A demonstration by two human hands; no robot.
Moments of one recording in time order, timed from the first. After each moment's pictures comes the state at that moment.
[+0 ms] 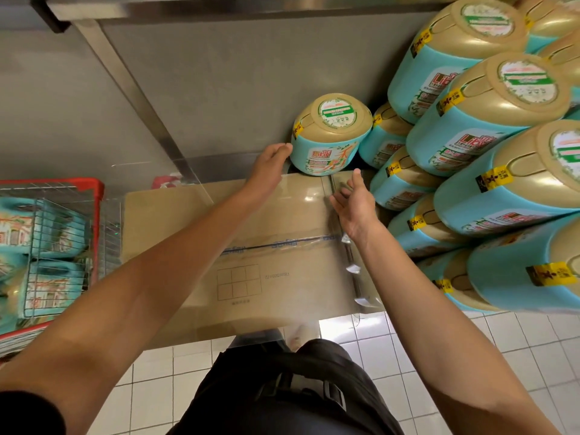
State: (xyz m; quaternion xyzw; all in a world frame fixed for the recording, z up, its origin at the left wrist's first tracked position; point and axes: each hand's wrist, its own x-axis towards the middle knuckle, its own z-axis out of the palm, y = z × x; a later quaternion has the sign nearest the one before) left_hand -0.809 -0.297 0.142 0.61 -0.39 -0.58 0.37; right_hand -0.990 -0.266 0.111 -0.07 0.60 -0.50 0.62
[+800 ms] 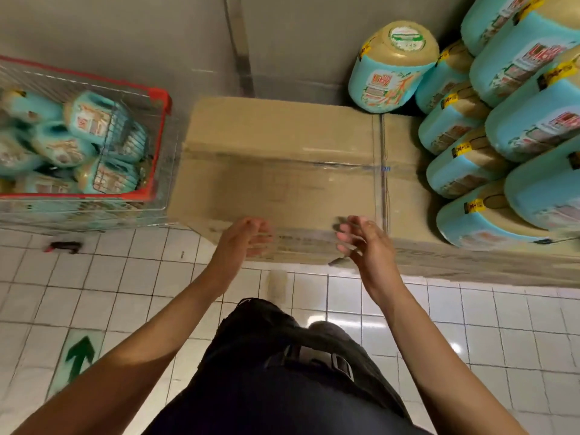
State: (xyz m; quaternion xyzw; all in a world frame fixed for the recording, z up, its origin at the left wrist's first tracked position) left_hand -0.742 0.087 0.096 0.65 -0.30 -0.55 0.42; right_hand -0.998 0.020 0.105 -0.27 0.59 -0.37 0.66
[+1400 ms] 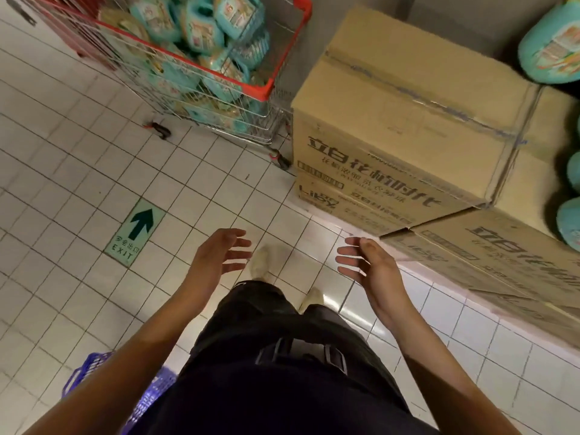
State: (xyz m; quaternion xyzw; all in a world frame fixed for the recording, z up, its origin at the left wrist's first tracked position) left_hand -0.711 0.407 0.096 0.73 -0.06 -0.46 0.50; right_hand -0.957 0.217 0.079 -0.39 0.54 -0.13 0.73
